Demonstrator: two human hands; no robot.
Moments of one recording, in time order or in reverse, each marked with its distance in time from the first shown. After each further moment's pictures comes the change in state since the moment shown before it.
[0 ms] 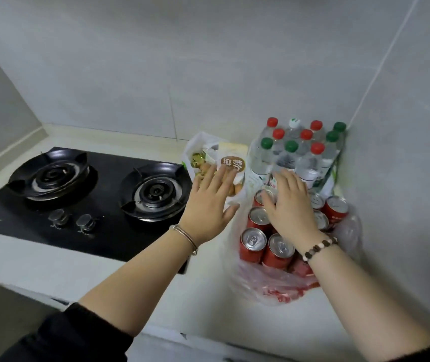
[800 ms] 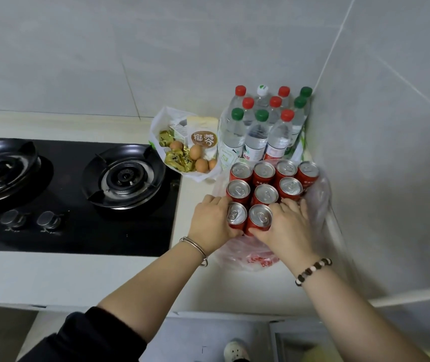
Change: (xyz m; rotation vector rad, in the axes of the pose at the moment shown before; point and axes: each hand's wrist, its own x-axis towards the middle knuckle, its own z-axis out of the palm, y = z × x) left_hand -0.029 0.043 0.071 -0.276 -0.163 -0.049; right_hand -0.088 0.028 0.027 -0.310 -0.101 0.203
